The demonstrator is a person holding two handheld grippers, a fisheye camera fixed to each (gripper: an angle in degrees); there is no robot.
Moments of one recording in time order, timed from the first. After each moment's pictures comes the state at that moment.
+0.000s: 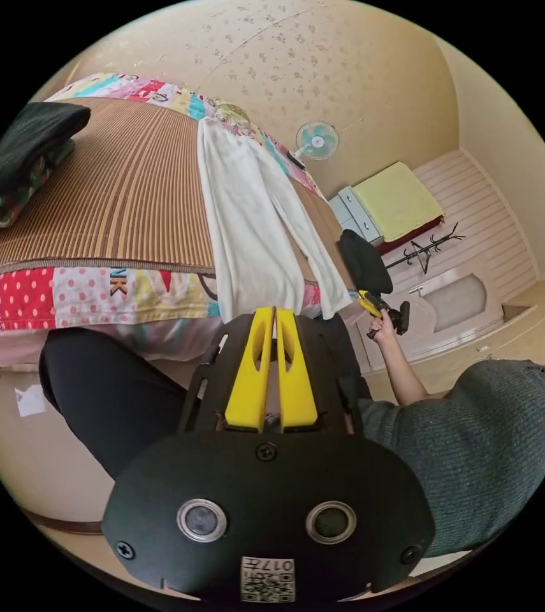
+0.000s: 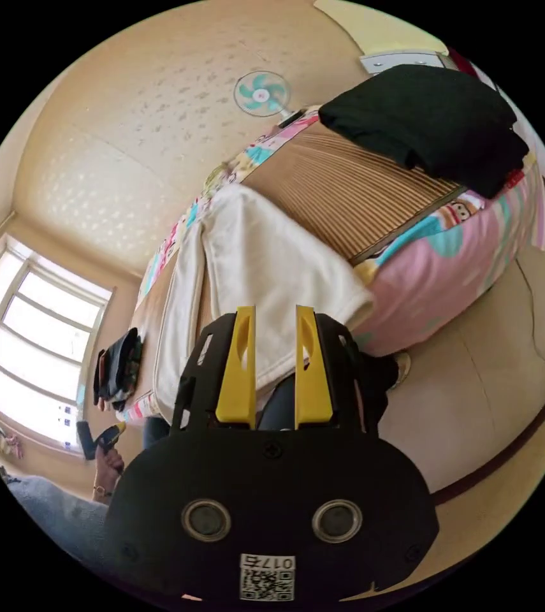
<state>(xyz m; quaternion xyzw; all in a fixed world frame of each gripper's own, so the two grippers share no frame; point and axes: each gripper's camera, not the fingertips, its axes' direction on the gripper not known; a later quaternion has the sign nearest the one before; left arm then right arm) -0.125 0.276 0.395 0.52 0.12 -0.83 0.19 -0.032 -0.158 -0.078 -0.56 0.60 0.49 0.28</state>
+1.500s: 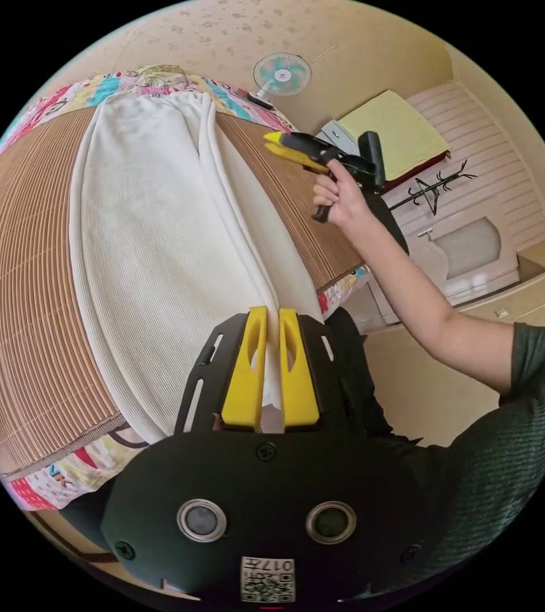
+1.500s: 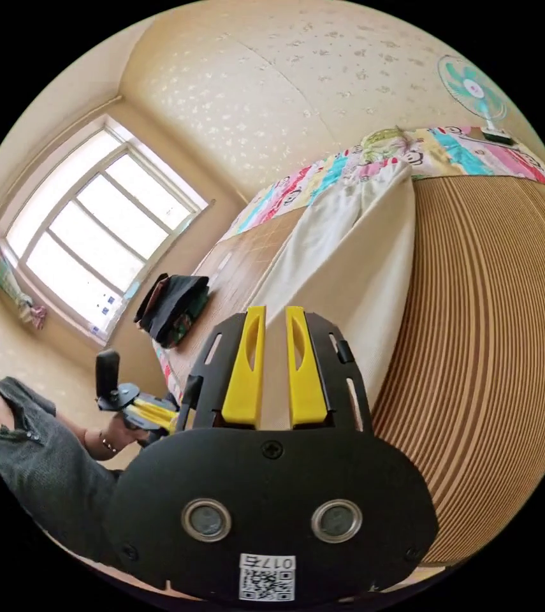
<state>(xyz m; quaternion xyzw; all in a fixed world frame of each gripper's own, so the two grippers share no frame) -0.323 0.309 0.397 0.48 0.19 -0.80 0.31 0.054 0.138 0.067 -0.65 0.29 0.56 0.42</state>
